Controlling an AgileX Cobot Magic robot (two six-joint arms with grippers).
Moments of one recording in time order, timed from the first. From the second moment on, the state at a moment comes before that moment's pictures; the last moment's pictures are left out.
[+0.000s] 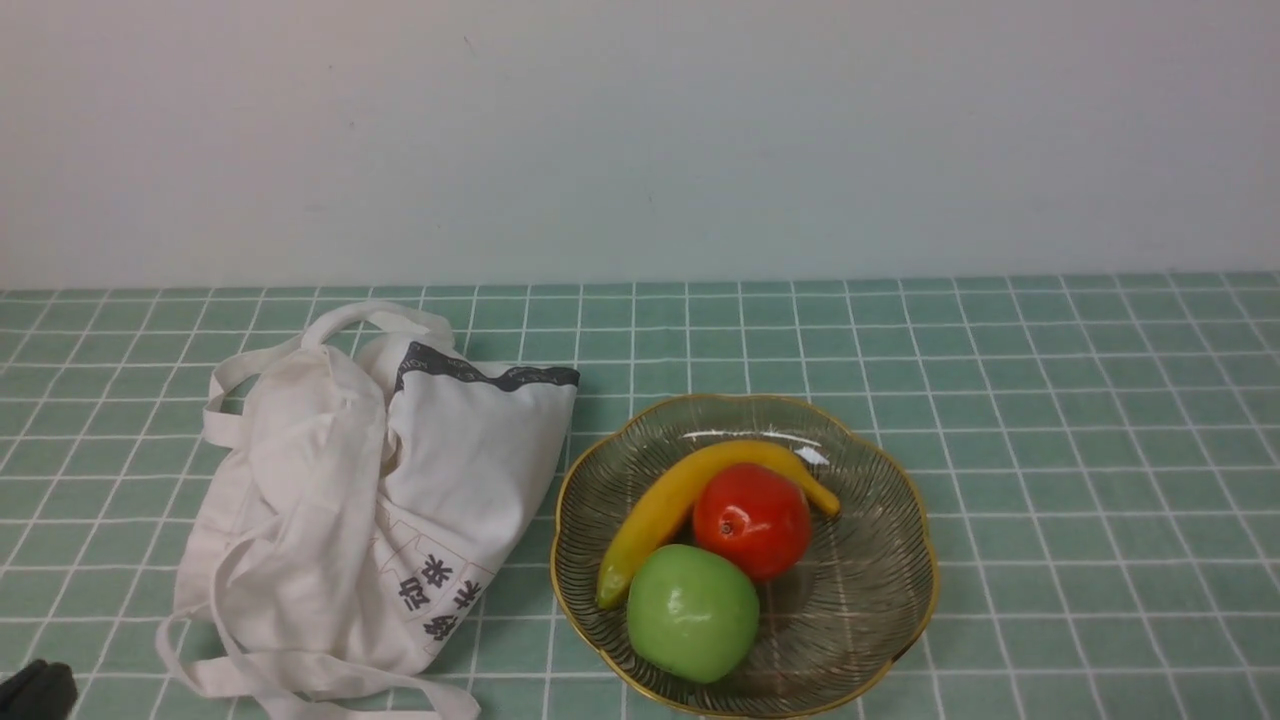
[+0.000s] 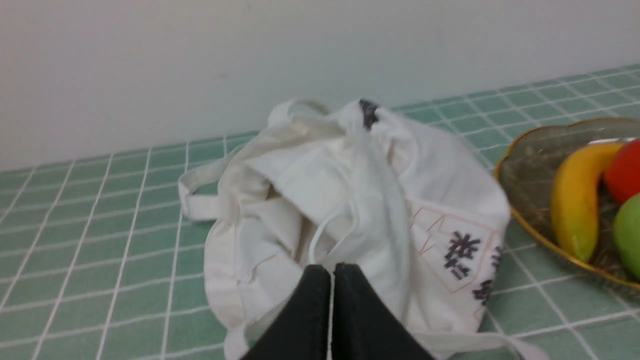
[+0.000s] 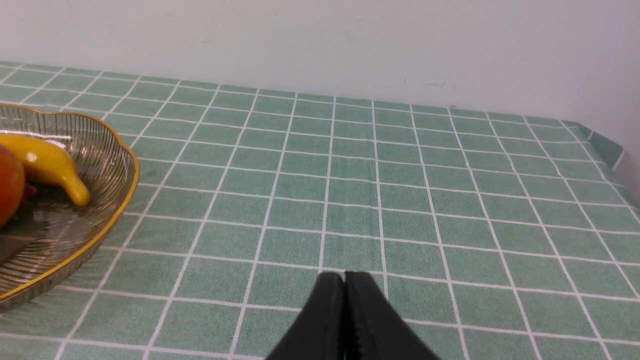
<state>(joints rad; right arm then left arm) -0.03 -0.01 0.02 -0.01 0.40 -0.11 -0.13 -0.01 -0.08 -0.03 0.40 0.08</state>
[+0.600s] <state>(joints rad) -0.03 -0.01 0.02 -0.01 0.40 -0.11 -0.01 -0.01 0.03 -0.07 0.37 0.09</state>
